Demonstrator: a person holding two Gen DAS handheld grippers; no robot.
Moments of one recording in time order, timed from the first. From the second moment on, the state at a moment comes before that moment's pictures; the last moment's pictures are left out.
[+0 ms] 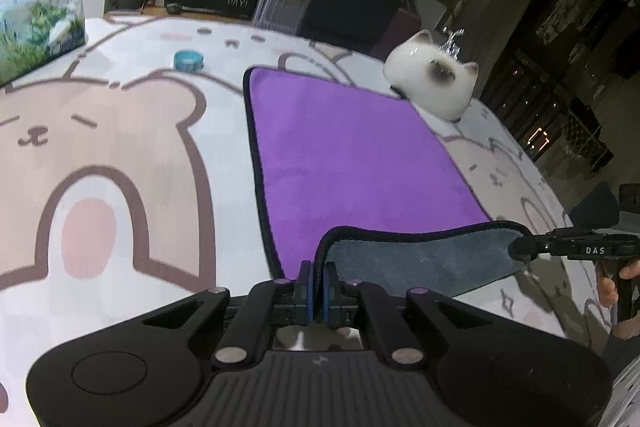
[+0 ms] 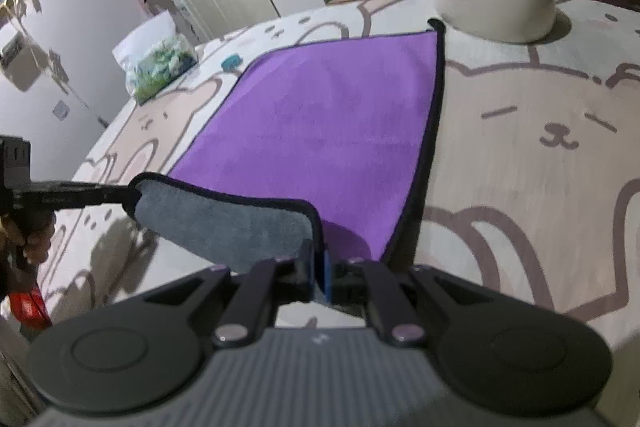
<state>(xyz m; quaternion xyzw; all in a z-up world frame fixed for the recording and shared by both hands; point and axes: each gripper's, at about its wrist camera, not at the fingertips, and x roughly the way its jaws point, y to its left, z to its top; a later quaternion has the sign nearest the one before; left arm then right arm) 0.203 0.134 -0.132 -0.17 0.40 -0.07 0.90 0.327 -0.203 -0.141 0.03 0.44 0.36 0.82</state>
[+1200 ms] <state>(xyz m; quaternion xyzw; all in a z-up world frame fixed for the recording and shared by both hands) 0.319 0.166 -0.086 -0.16 0.33 -0.04 0.93 0.421 -0.185 -0.087 0.04 0.33 0.31 0.89</state>
